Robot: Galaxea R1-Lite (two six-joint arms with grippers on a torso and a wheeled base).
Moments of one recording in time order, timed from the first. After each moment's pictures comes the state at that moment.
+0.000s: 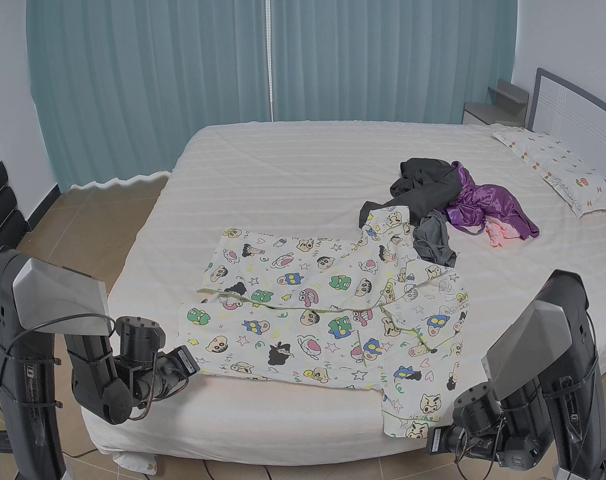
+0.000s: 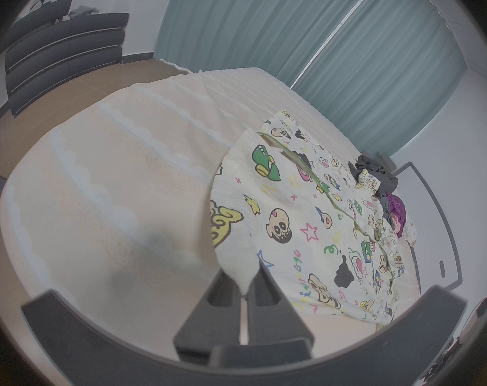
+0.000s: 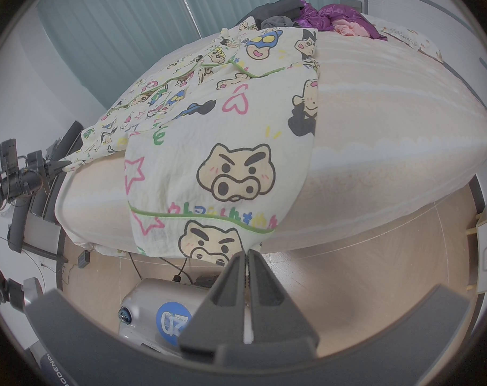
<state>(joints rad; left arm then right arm) -0.21 2.33 -0.39 -1.25 0.03 -0.72 0.56 2.52 -0.02 -1.55 -0.16 0.58</state>
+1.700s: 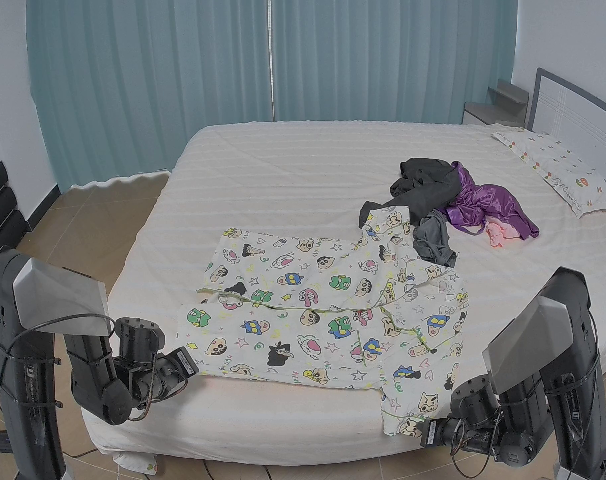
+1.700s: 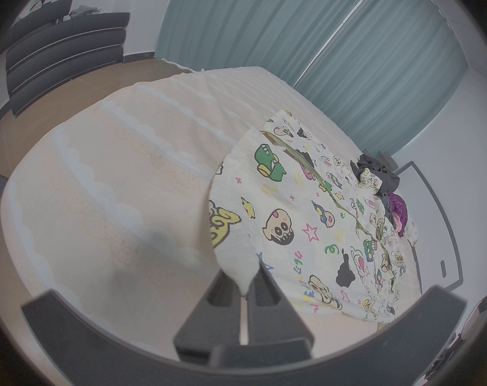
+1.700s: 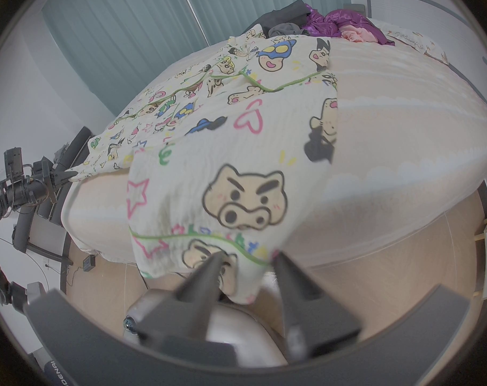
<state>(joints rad) -0.21 2.34 -0.39 -1.25 0.03 -0.72 0.55 2.52 -0.07 -1.55 -0.13 0.54</state>
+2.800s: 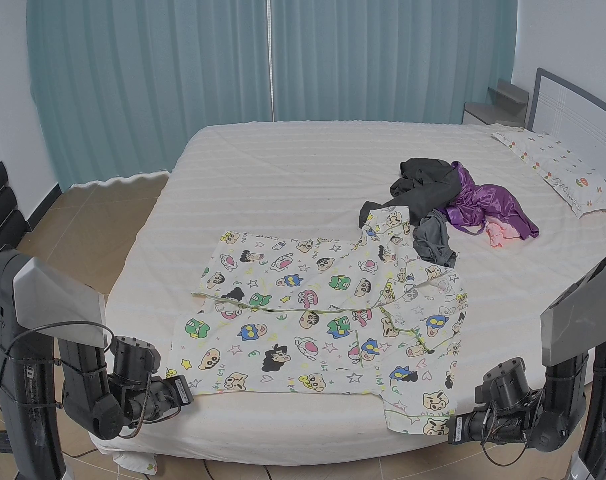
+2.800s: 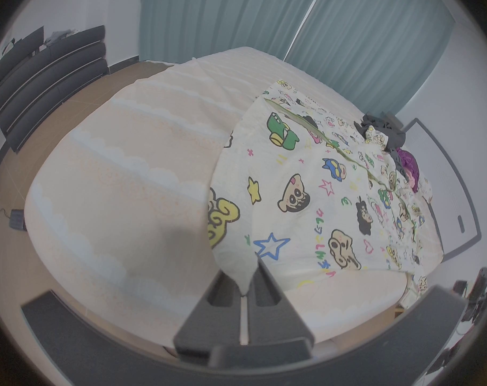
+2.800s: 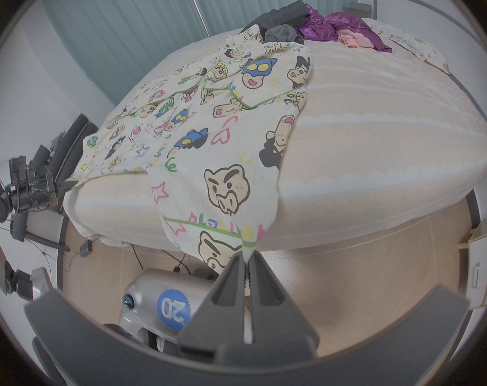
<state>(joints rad) -0.22 2.33 -0.23 -1.26 0.03 -0.53 0.44 2.24 -0.02 -1.24 -0.07 0.40</state>
